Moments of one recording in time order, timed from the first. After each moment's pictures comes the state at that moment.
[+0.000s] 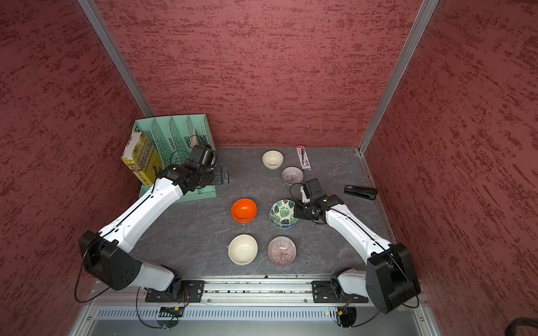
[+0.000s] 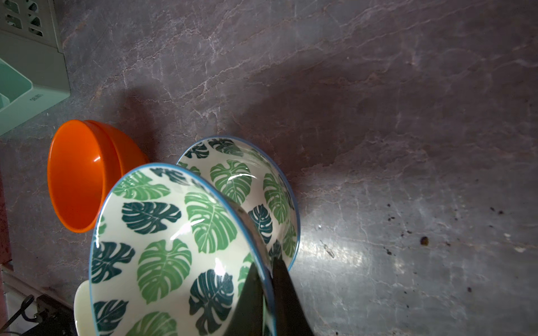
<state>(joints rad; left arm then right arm) -0.41 1.46 1.42 -0.85 -0.20 -0.41 0.39 1.32 0.88 -0.62 -0.21 0.52</state>
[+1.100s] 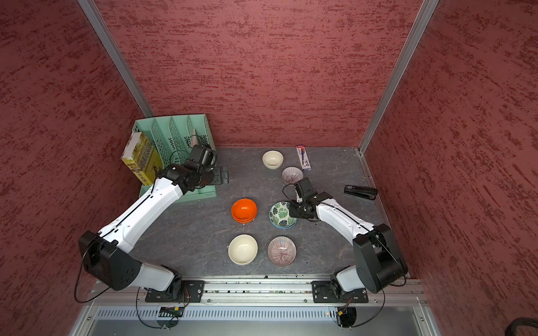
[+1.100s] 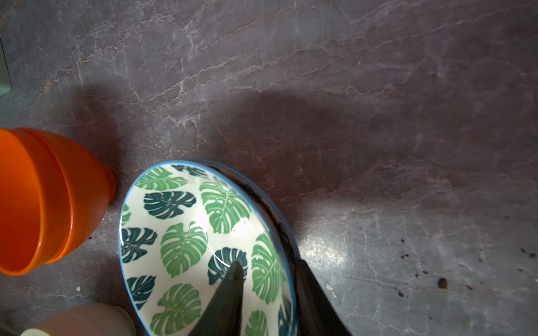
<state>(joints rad) -0.42 1.46 1.42 -0.86 -0.21 -0.41 0.43 1.44 0.91 -0.58 -0.12 0.49</state>
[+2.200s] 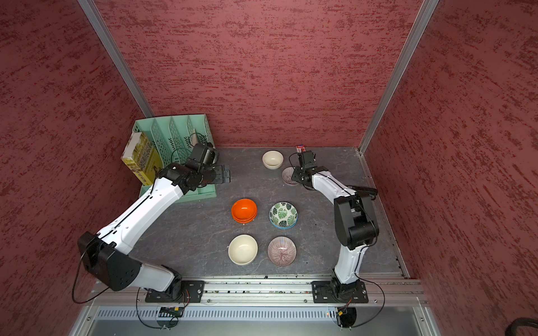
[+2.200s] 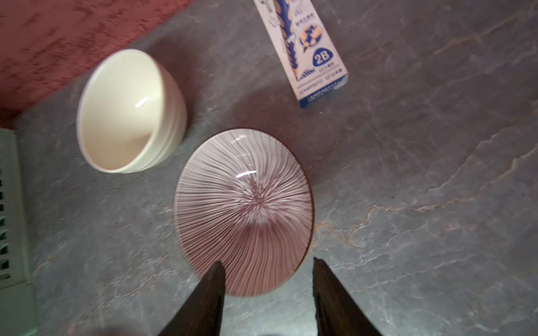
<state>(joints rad) -0.45 1.46 1.46 -0.87 -0.24 -0.42 0.25 1.88 1.35 -0.40 0.04 0.61</state>
